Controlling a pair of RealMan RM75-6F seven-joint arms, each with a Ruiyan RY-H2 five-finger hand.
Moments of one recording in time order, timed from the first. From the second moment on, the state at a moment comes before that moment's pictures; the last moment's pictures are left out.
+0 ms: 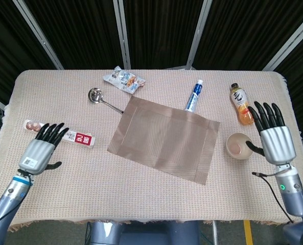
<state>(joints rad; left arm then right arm) -0.40 -1.20 -0.07 -1.62 1.48 1.20 0.25 0.39 -1.20 0.10 -1.42 -1.47 1.52 -0.07</state>
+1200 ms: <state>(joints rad) -0.72 -1.78 -0.05 -0.76 1.67 1.05 0.02 0.15 -1.12 0.02 -1.76 -1.41 1.54 -0.14</state>
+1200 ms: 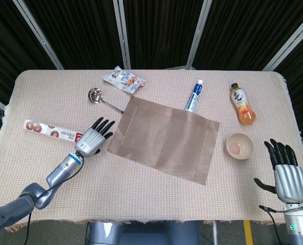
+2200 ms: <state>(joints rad) -0.79 -1.89 -0.02 -0.62 1.65 1.04 -0.03 0.12 -1.10 0.06 -1.77 -1.42 1.53 -0.12</state>
